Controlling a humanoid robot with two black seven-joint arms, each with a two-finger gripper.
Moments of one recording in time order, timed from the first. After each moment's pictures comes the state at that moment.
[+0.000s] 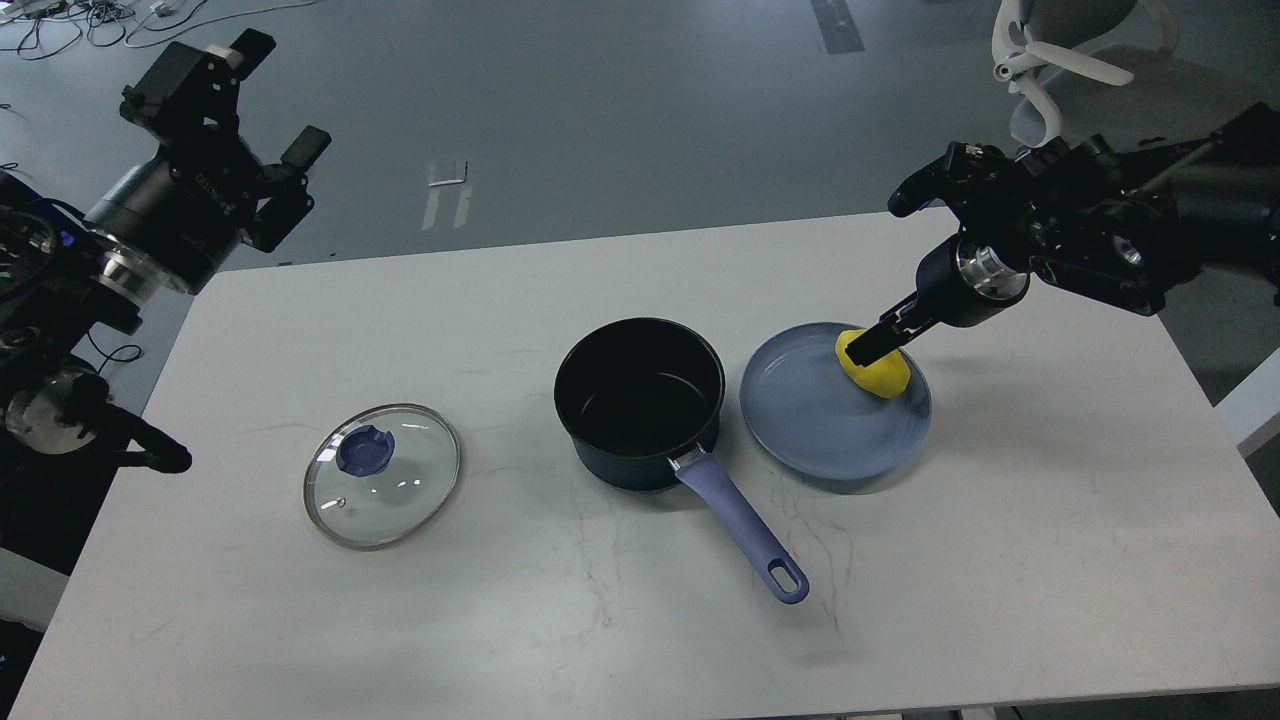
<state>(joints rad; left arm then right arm) -0.84 0.88 -0.51 -1.27 0.31 -0.20 -0.49 1.46 -0.22 -0.86 0.65 -1.00 0.44 0.49</state>
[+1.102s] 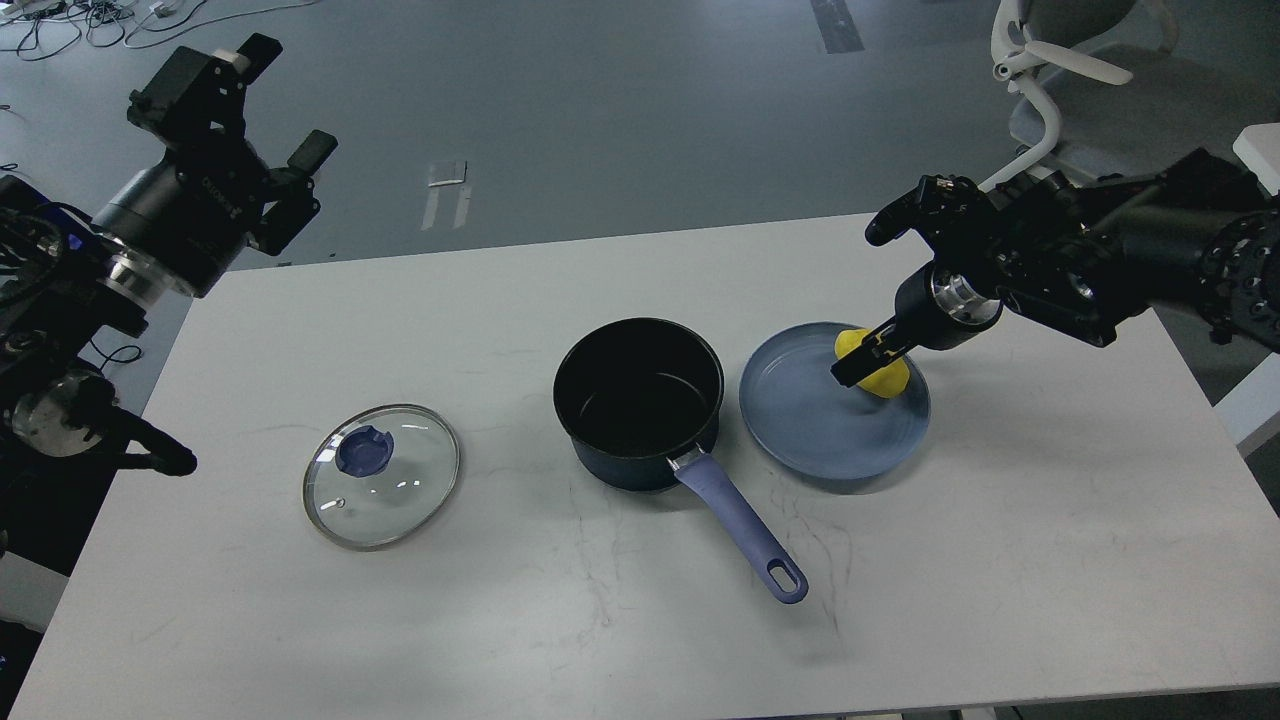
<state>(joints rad) -0.84 0.87 -0.51 -1.27 0.31 -0.20 -0.49 1.38 -0.15 -0.88 0.54 -0.99 0.45 0.49</state>
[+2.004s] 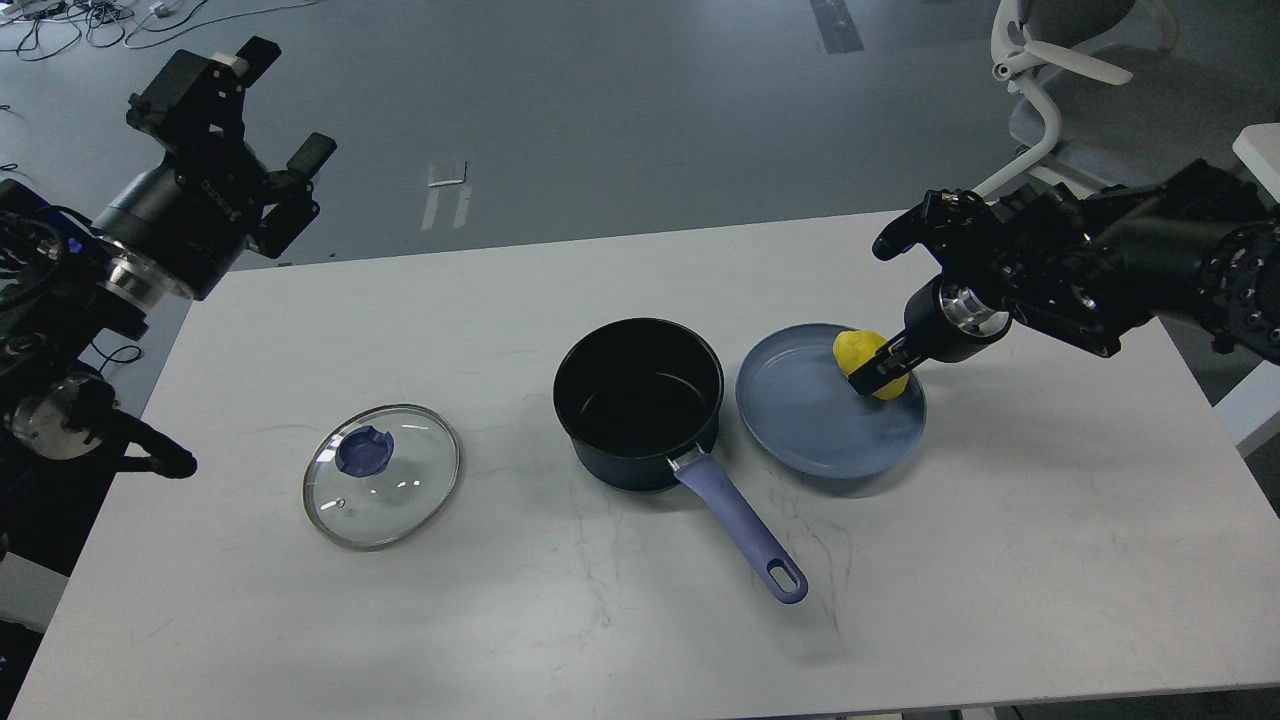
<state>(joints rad) -0.83 0.87 -0.51 -1.27 0.31 -0.20 -0.49 1.36 -0.15 -0.91 0.54 -0.99 0.46 0.49</state>
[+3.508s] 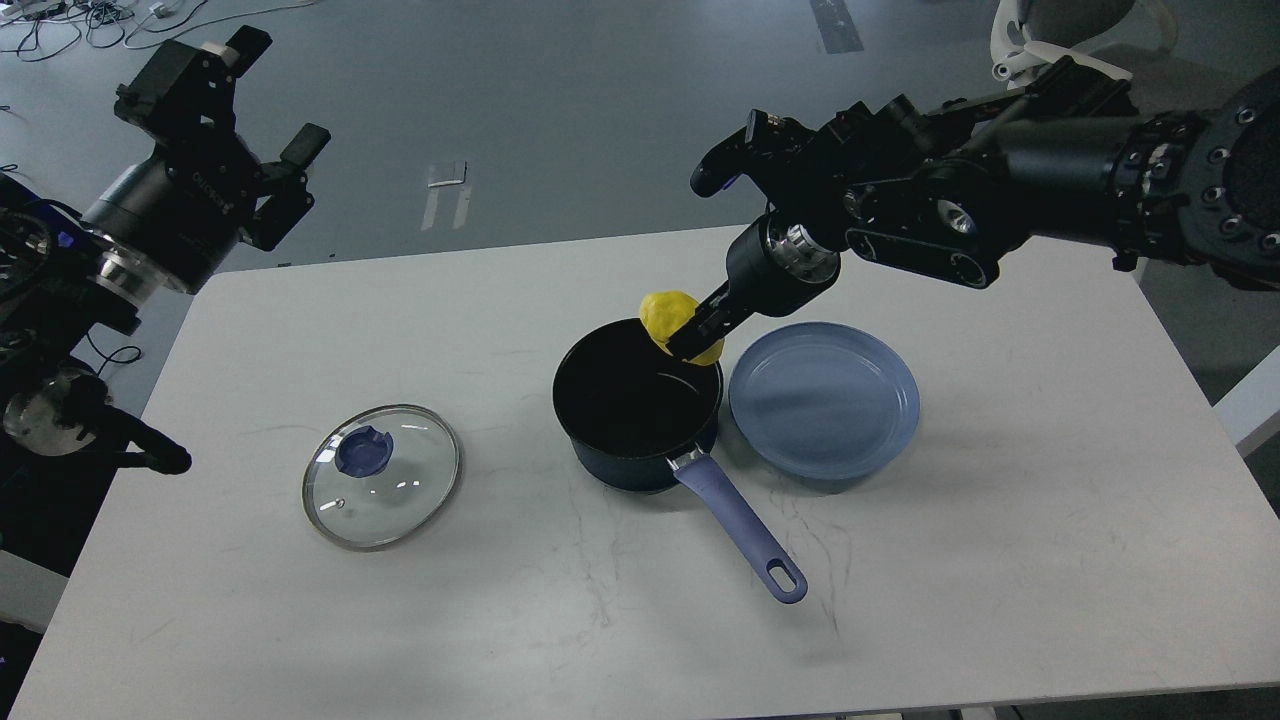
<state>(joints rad) -0.83 0.88 -0.53 -1.28 0.31 -0.20 -0.49 1.63 0.00 -0.78 0.72 -0.89 0.47 0.49</state>
